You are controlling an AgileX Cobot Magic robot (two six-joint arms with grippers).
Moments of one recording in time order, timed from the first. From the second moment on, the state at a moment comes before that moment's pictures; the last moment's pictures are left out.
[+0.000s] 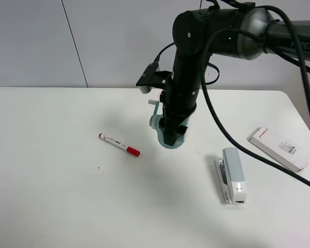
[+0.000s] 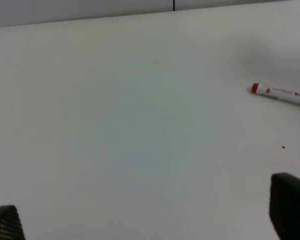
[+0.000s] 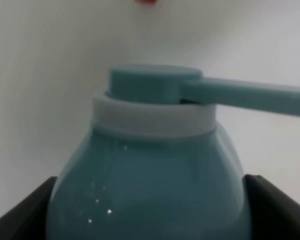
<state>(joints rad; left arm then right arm) -0.04 -0.01 -0.50 0.07 1.05 -0.02 0.65 1.90 -1.52 0.09 1.22 -0.60</state>
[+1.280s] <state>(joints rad) -0.04 -0.01 -0.50 0.07 1.05 -0.02 0.65 1.76 -1.00 0.09 0.82 -0.71</state>
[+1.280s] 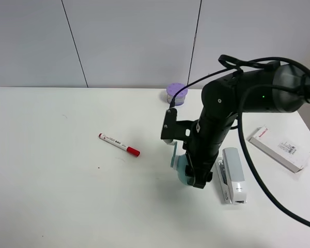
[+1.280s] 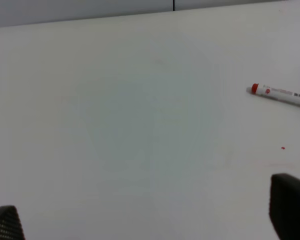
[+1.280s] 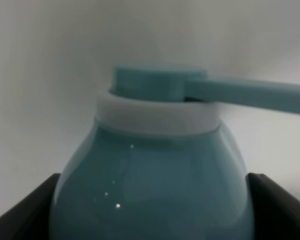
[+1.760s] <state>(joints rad) -0.04 -0.01 -0.50 0.07 1.05 -0.02 0.65 1.81 -0.98 0.10 0.73 -0.73</state>
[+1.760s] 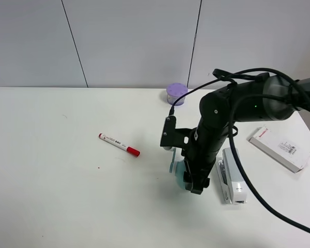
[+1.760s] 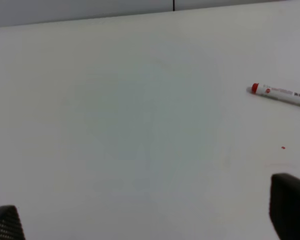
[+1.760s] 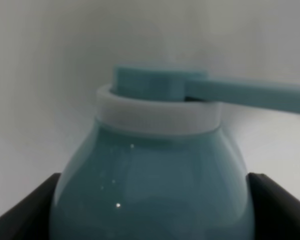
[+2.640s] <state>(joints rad) -0.04 -0.01 -0.50 0.07 1.05 -0.02 0.65 1.84 -0.98 0.08 0.72 -0.73</state>
